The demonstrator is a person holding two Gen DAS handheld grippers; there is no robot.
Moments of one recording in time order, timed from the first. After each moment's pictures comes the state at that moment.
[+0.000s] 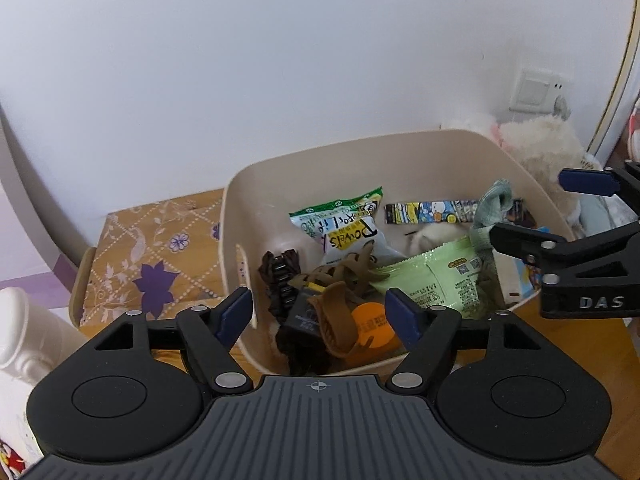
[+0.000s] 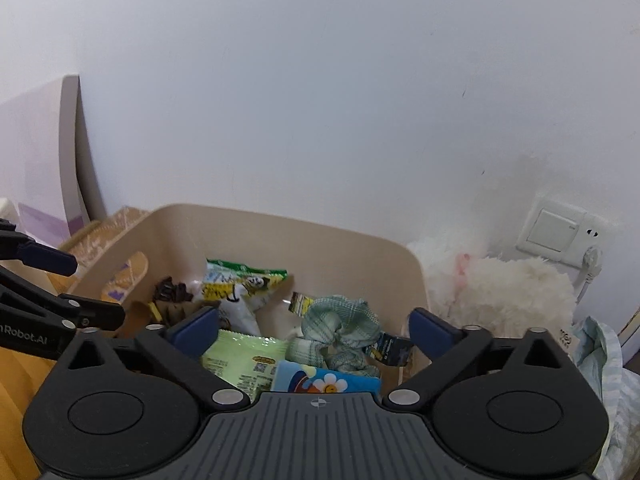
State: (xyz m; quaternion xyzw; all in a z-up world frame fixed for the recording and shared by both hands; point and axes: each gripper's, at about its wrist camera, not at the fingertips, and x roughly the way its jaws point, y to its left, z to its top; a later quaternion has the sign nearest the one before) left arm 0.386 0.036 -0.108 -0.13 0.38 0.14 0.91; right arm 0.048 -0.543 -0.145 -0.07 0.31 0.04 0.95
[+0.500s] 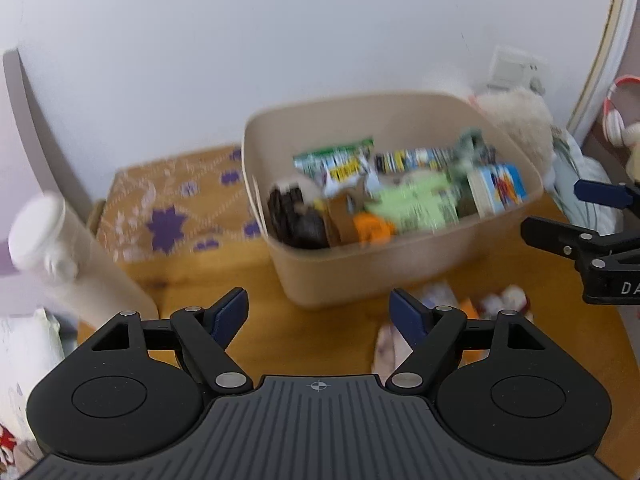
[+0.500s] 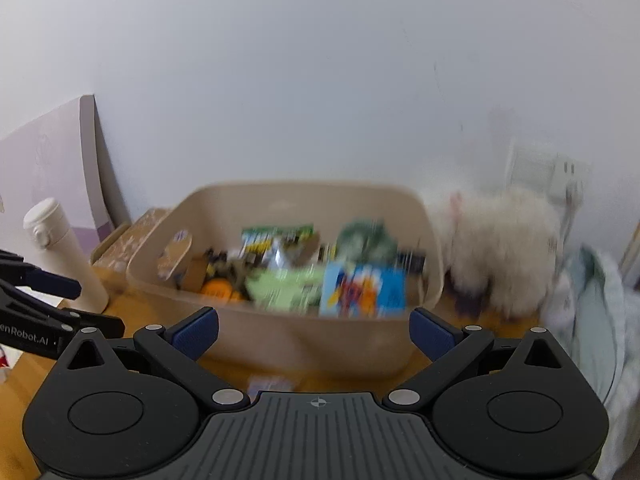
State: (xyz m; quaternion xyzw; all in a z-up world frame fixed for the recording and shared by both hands) left arm 0.309 0.022 -0.123 -0.15 0.40 0.11 0.90; right arm -0.038 -0.531 -0.156 0.00 0.33 0.03 0.94
